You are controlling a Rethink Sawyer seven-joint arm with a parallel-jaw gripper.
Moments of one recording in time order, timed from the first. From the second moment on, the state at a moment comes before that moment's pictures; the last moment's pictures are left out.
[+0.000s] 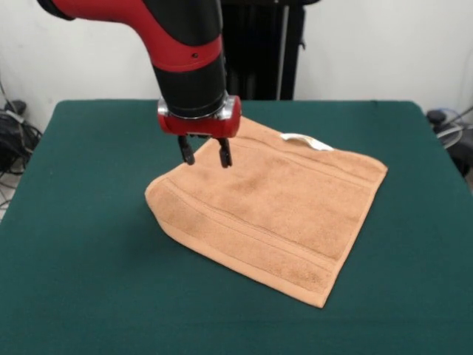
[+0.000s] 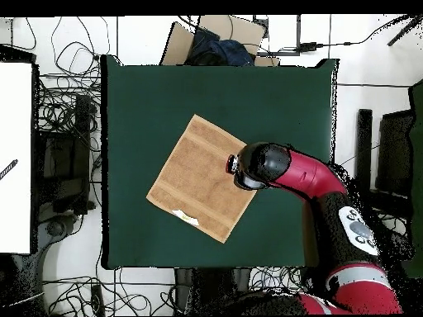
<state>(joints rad) -0.51 -0.55 0.15 1.61 -0.09 0.70 1.59</state>
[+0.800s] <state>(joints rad) -0.52 -0.55 0.16 1.61 -0.09 0.70 1.59</state>
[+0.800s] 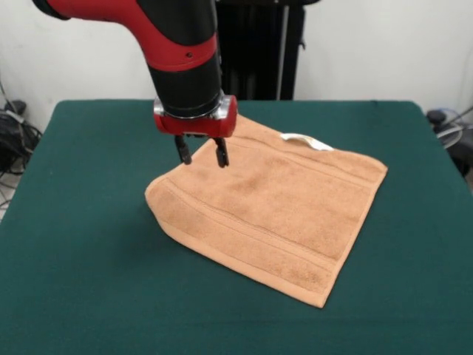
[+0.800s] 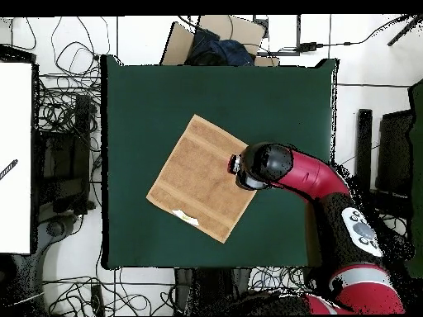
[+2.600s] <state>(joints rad) -0.50 -0.68 0.16 1.67 -0.13 0.70 1.59</state>
